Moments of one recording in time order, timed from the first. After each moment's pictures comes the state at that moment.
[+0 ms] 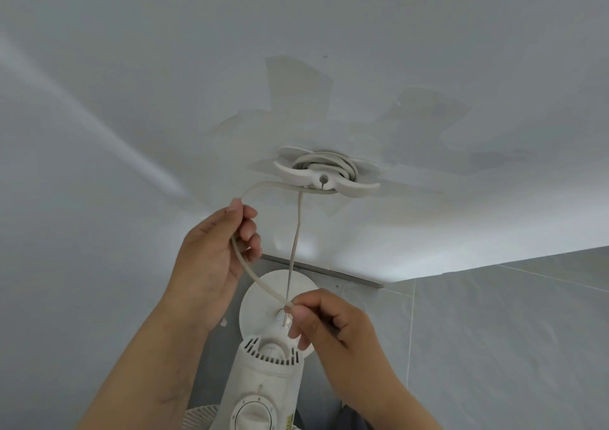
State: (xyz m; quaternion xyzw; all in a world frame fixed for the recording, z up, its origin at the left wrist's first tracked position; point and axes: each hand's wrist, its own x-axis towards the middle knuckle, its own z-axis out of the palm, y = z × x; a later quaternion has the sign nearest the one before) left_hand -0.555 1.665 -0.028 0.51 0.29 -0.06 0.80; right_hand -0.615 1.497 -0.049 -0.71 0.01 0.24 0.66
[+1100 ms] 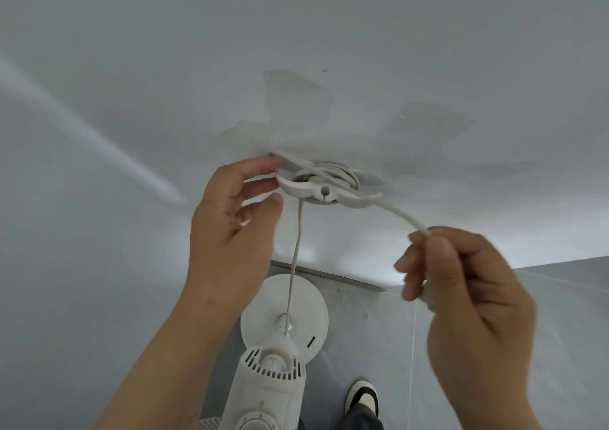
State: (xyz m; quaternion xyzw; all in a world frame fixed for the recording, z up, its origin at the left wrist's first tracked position) left_hand -0.542 1.642 0.008 0.73 0.11 0.08 0.67; right_hand -0.583 1.459 0.020 -0.73 0.05 -0.11 0.67
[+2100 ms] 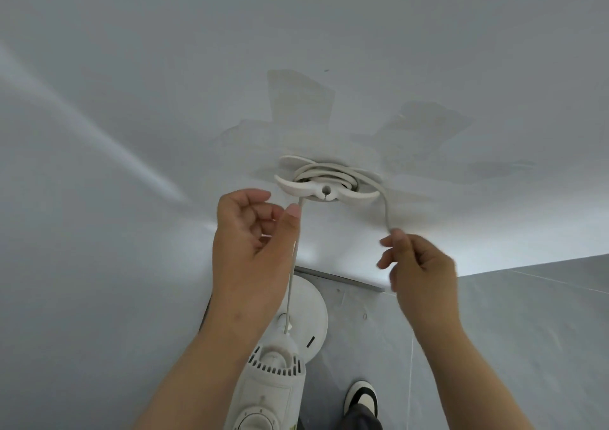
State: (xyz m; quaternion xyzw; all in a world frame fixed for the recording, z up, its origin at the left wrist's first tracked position) left_hand -0.552 1.624 -0.001 0.70 0.23 0.06 0.67; right_hand -0.546 1.448 -0.055 -0.79 0.23 0.03 0.56
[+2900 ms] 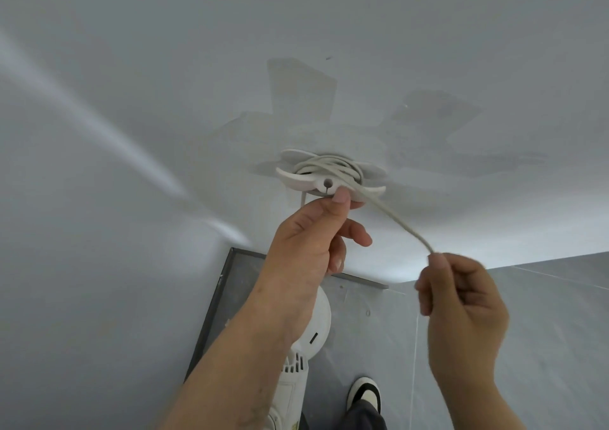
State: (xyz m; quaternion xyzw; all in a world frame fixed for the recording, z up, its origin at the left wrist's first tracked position) left_hand -0.546 1.594 0.007 0.55 0.20 -0.16 0.79; right_hand -0.586 1.440 -0.039 -0.71 0.21 -0.13 0.66
